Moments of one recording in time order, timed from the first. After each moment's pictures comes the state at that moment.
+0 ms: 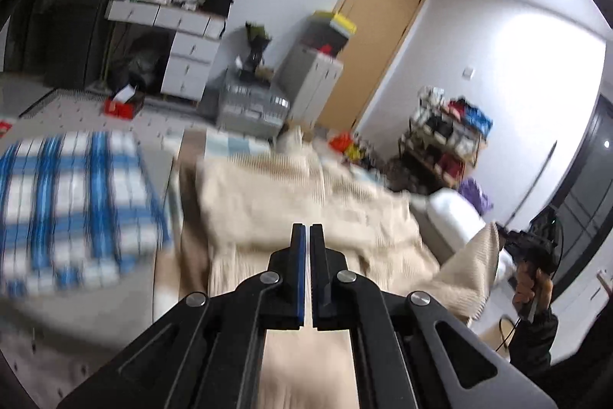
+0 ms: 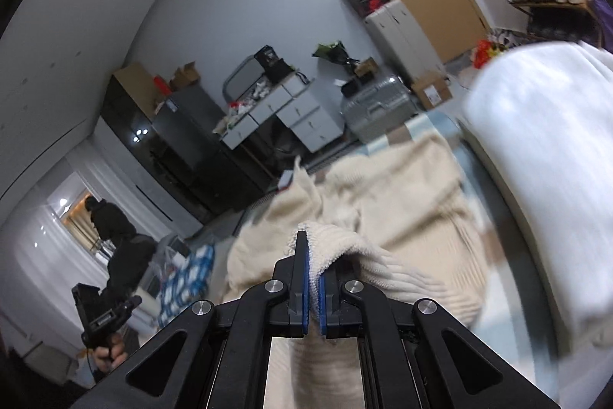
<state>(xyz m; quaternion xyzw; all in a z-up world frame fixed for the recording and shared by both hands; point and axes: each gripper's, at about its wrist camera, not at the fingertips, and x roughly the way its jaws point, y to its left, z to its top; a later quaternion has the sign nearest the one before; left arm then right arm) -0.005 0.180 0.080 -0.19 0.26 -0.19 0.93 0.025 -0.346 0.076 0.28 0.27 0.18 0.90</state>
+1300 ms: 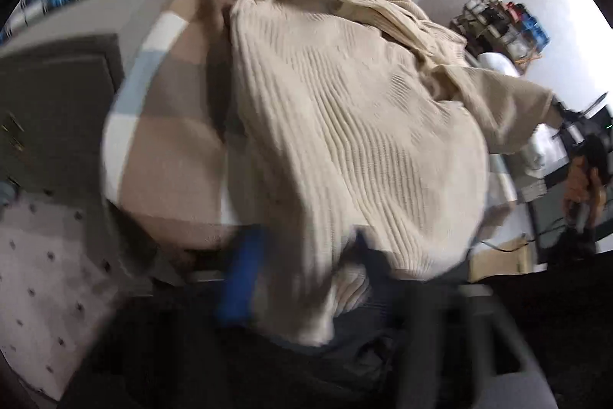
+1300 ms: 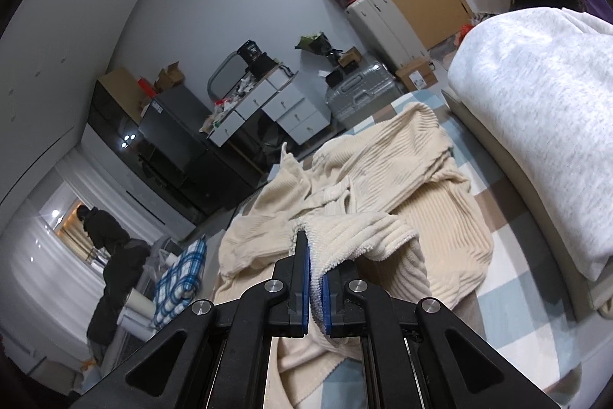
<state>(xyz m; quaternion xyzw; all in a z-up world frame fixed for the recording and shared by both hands) -0.096 0.121 -0.066 -0.16 0.52 -0.14 0.83 -0.016 -0.333 0.032 0.29 0.29 0.16 0.90</state>
